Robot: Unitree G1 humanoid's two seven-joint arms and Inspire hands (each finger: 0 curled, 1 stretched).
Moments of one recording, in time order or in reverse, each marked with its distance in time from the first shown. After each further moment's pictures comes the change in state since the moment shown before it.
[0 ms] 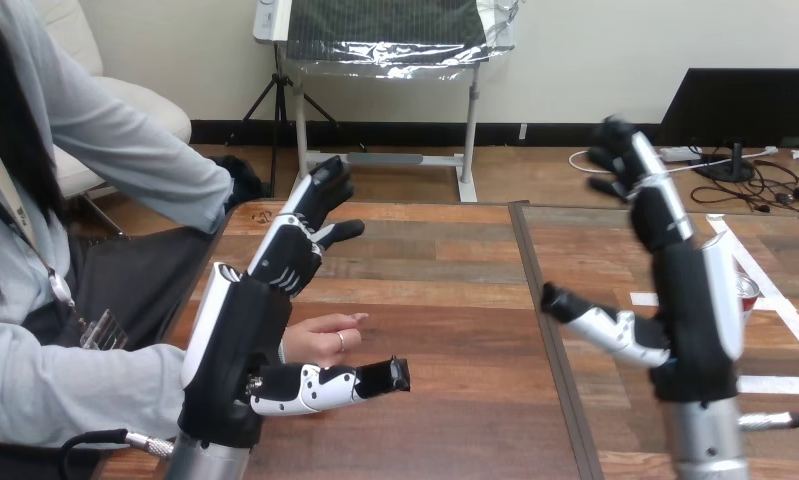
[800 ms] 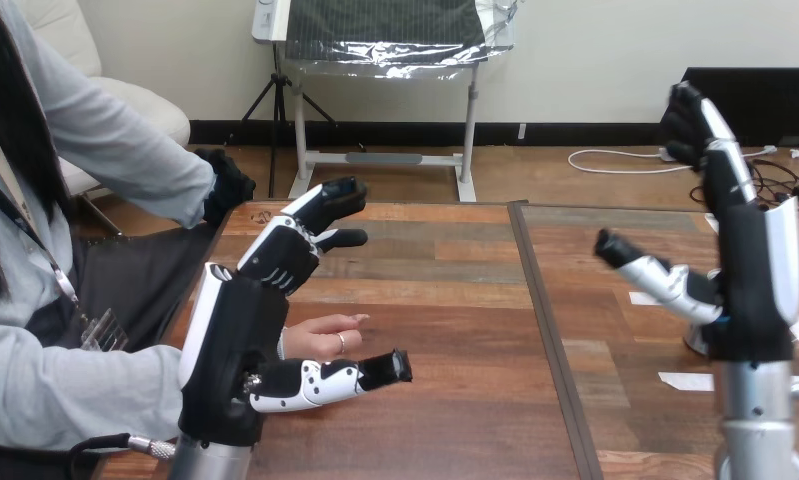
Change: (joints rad) left arm 0.000 -0.033 0.020 0.006 -0.031 0.000 -0.015; right arm -0.107 -0.112 -0.040 0.121 -0.023 0.061 -0.117
